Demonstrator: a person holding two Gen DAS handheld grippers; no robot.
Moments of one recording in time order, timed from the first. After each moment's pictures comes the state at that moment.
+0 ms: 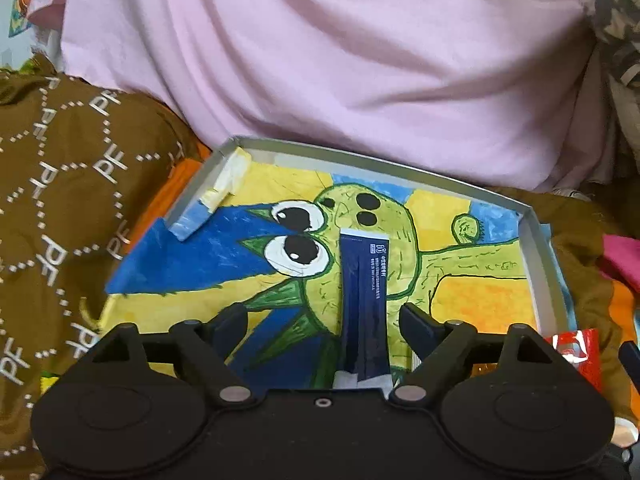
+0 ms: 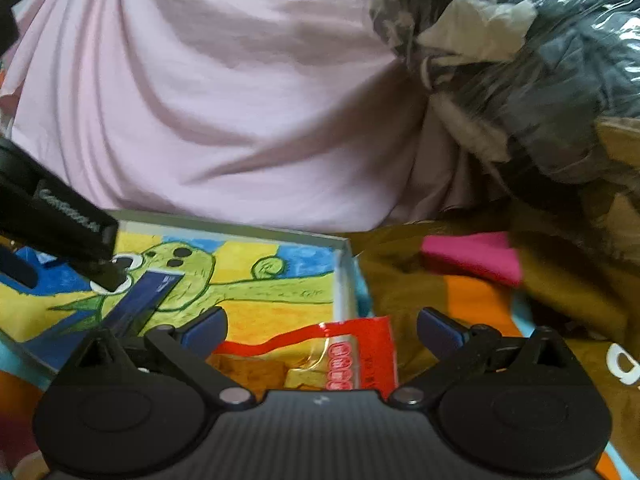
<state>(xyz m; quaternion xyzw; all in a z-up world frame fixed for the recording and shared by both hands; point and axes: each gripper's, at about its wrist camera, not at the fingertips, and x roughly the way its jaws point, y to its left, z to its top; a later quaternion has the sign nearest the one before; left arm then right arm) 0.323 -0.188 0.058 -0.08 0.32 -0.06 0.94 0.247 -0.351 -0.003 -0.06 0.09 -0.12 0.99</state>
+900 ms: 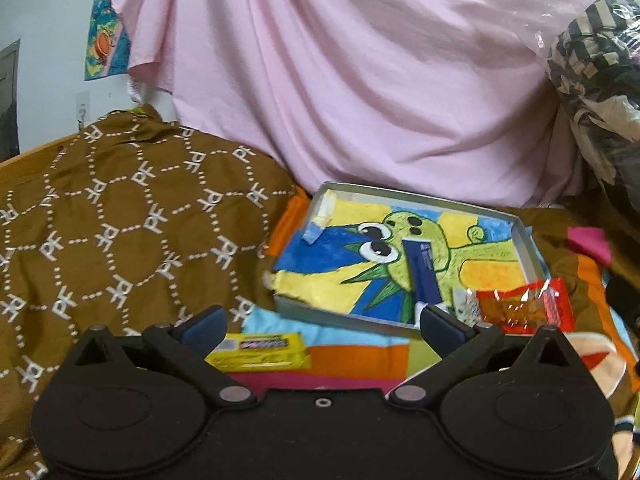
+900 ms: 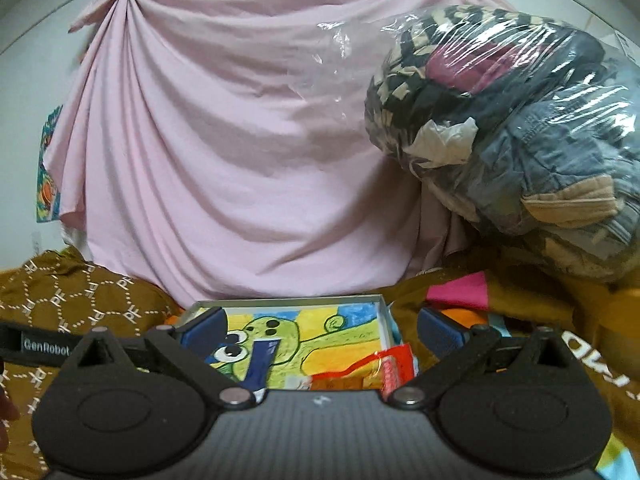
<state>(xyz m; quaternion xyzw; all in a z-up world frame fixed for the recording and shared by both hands) 0.153 -0.084 0.098 -0.05 0.25 -0.04 0.97 0.092 -0.305 0.077 0.04 0.04 -0.06 1.00</state>
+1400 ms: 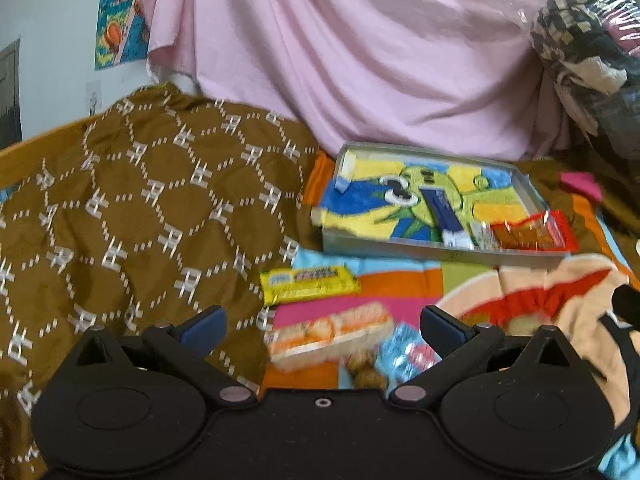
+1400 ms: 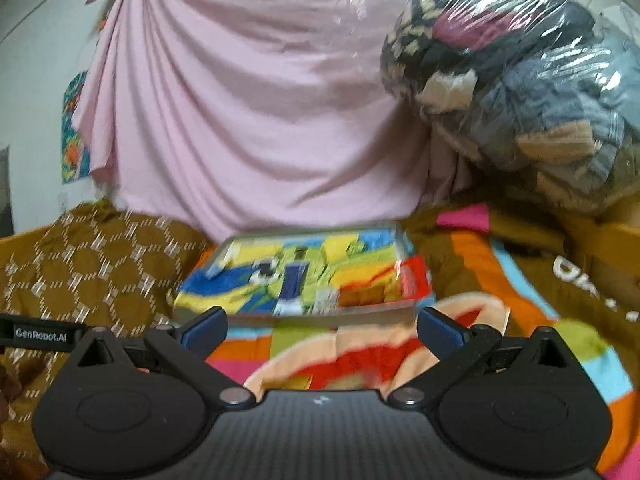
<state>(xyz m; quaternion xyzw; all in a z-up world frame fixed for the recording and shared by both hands) 0.086 -0.026 0.058 -0.02 0.27 -0.06 0.96 0.025 -0.271 0.044 0.04 0.12 -0.04 0.99</state>
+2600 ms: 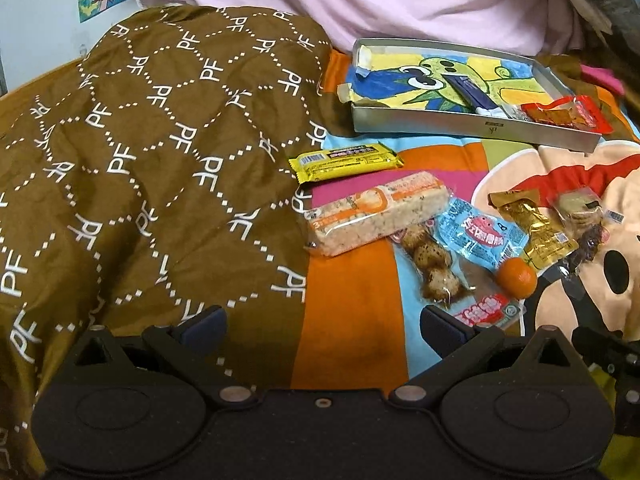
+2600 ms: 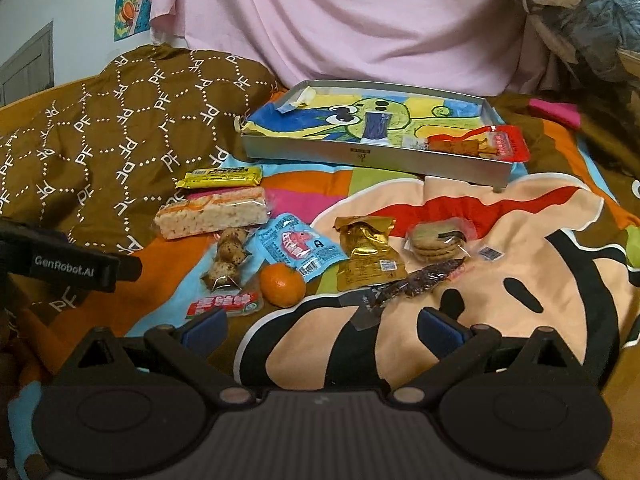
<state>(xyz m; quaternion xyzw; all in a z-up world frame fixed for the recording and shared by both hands) 0.091 -0.004 -0.013 0.04 0.36 -0.05 0.93 0.039 -0.211 -0.033 -0.03 0.29 0.04 0.95</state>
